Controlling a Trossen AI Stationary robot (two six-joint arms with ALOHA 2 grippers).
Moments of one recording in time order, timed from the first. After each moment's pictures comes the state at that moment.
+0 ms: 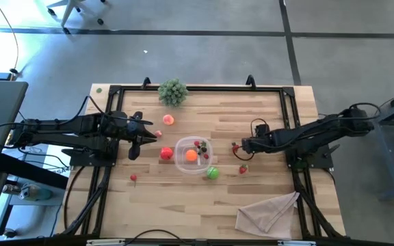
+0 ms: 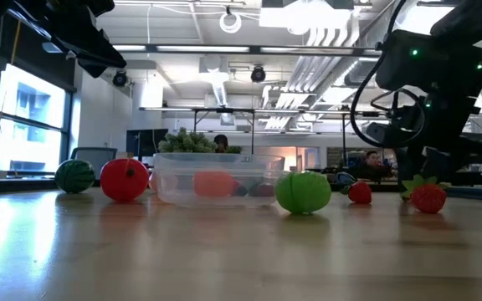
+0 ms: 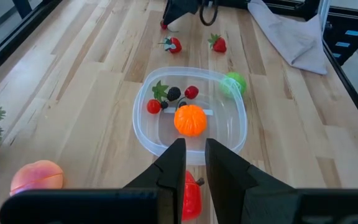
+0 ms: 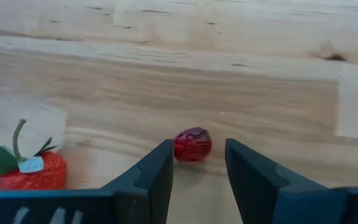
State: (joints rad) left arm 0.20 0.67 0.58 -0.47 0.06 -0.08; right arm 0.04 1.30 0.51 -0.59 0.44 1.46
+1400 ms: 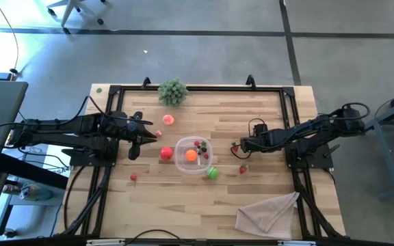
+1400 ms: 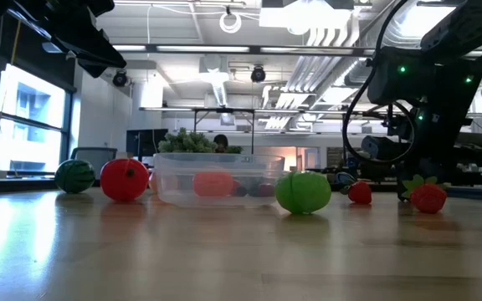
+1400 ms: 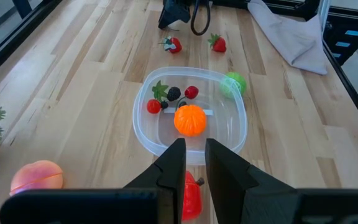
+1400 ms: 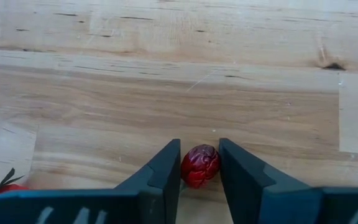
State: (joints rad) left arm 0.20 0.67 0.58 -0.47 0.06 -0.08; right arm 0.01 1.40 0.51 -0.53 0.46 1.47
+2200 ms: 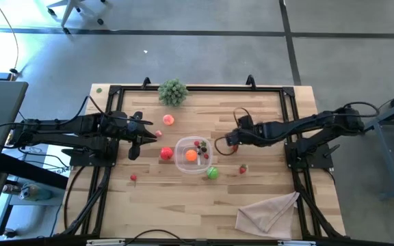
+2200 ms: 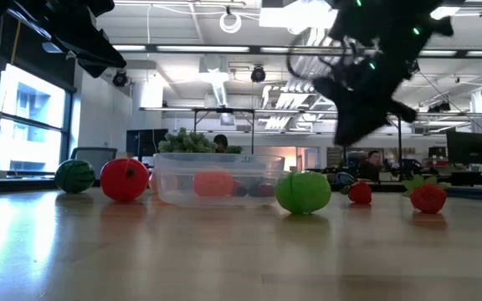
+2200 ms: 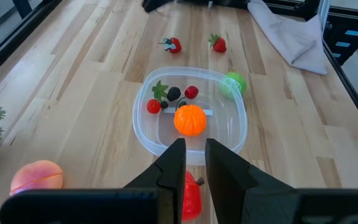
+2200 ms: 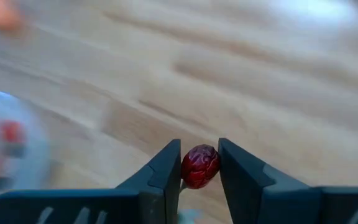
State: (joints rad) left arm 0.20 0.67 0.58 -0.47 0.06 -0.08; right arm 0.01 1.40 0.82 -0.53 0.57 1.04
